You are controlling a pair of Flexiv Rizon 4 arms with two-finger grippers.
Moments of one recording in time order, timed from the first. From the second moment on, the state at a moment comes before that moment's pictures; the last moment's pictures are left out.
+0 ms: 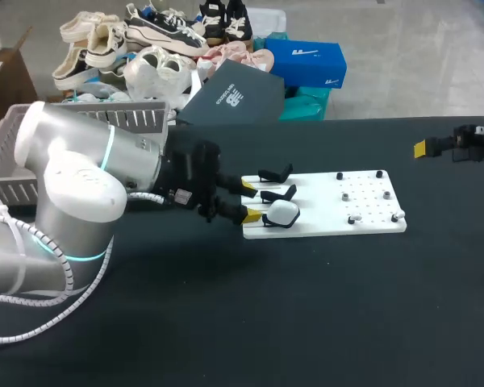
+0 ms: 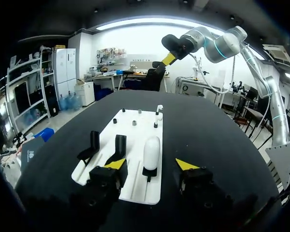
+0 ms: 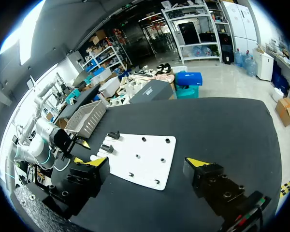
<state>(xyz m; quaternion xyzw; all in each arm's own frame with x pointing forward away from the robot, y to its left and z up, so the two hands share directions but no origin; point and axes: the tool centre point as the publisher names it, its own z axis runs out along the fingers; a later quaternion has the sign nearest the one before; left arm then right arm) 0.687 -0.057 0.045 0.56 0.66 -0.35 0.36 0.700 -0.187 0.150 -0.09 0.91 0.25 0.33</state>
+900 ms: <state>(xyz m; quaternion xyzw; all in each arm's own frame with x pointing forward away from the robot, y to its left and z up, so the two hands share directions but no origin) 0.685 -0.073 0.030 0.55 0.65 -0.36 0.37 0.700 -0.187 0.150 -0.09 0.91 0.25 0.33</state>
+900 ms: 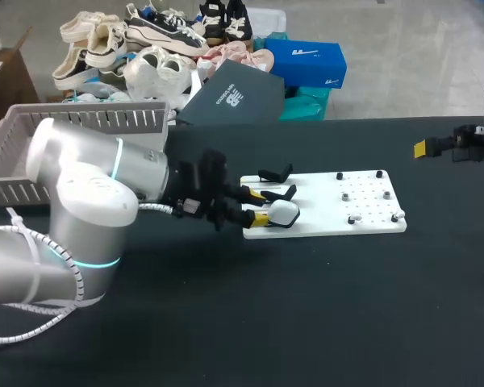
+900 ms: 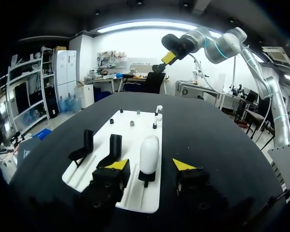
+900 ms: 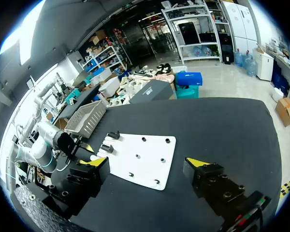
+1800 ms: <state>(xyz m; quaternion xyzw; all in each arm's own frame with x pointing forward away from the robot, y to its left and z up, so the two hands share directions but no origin) 0.689 -0.088 0.021 0.56 0.64 -0.37 0.37 0.700 -0.187 0.150 -0.09 0.91 0.25 0.33</state>
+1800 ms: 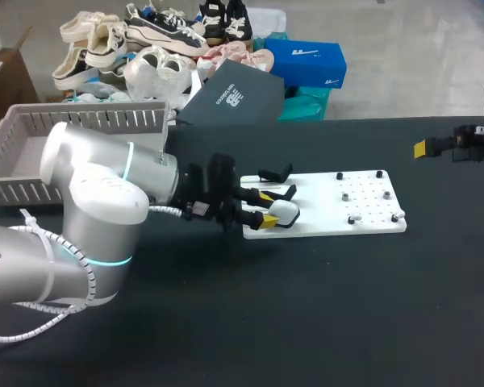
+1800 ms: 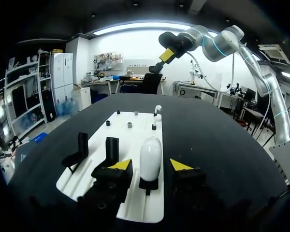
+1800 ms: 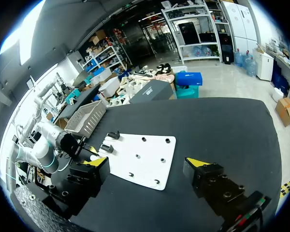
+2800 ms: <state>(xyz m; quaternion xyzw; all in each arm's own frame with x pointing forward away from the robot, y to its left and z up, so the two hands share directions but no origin) 0.691 -0.094 0.018 0.57 0.63 -0.37 0.37 0.700 -0.187 0.150 -0.09 0.91 0.25 0.33</state>
